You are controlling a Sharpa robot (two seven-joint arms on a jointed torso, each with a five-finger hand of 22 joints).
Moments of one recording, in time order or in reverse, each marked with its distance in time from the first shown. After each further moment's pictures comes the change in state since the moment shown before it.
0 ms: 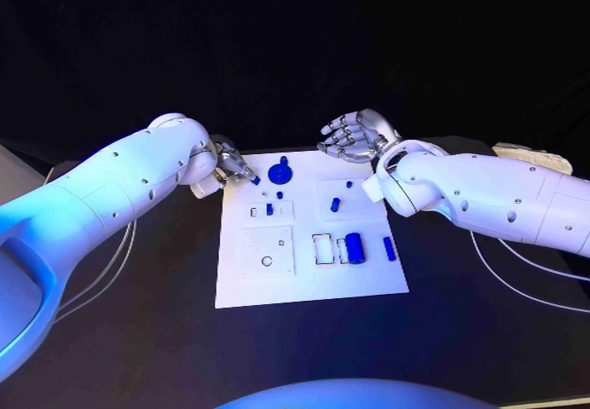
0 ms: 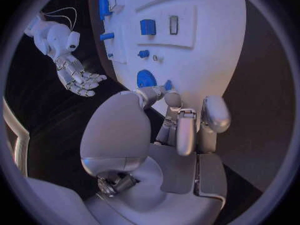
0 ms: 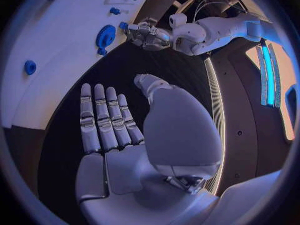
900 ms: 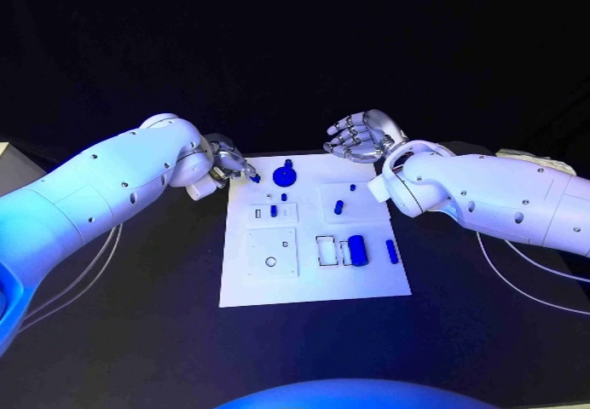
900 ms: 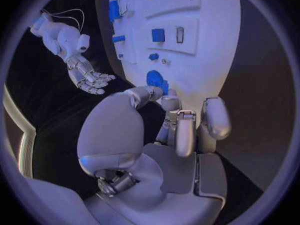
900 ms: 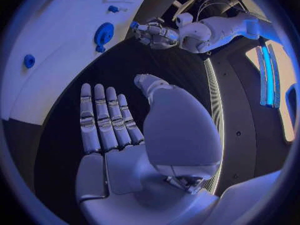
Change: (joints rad) left arm -0.002 -0.109 0.000 0.167 0.042 -0.036 0.002; left_hand -0.124 -0.022 -0.008 -0.008 0.323 0.016 0.003 0.070 0.000 0.090 -0.029 0.042 0.079 0.001 -0.026 0.020 0.000 0.000 0.027 -0.027 0.040 0.057; right arm 0.000 -0.015 0.000 -0.002 0.002 0.004 -0.001; right_hand 0.000 0.000 0.000 0.000 0.000 0.000 0.000 0.000 0.000 0.000 0.000 0.000 -0.001 0.000 0.000 0.000 0.000 0.000 0.000 0.000 0.000 -0.001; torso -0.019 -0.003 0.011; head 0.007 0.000
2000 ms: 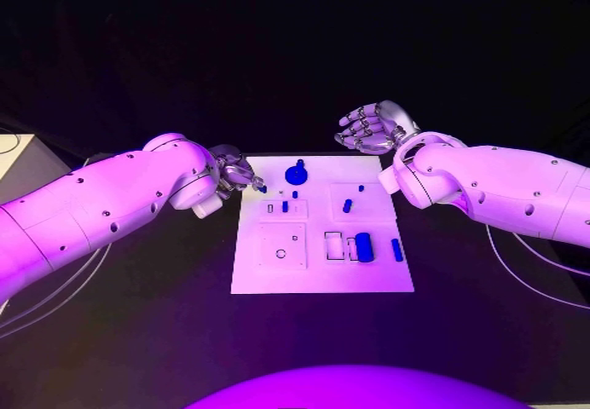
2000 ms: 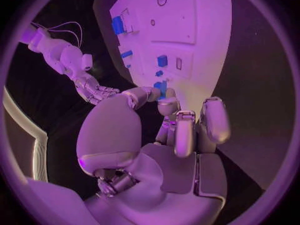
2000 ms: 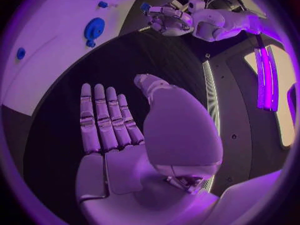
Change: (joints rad) left arm -0.056 -0.154 -0.071 0.324 -0.026 -0.189 -0.033; left_hand -0.047 -0.010 0.000 0.000 0.015 0.031 -0.017 0.018 0.028 0.053 -0.018 0.024 0.043 0.001 -0.015 0.012 0.000 0.000 0.027 -0.012 0.015 0.035; right arm -0.013 -0.012 -0.001 -0.020 0.010 0.003 0.000; right_hand 0.000 0.000 0.000 0.000 0.000 0.000 0.000 0.000 -0.001 0.000 0.000 0.000 -0.003 0.000 0.000 0.000 -0.002 0.000 0.000 0.000 0.000 -0.003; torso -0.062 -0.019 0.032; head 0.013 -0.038
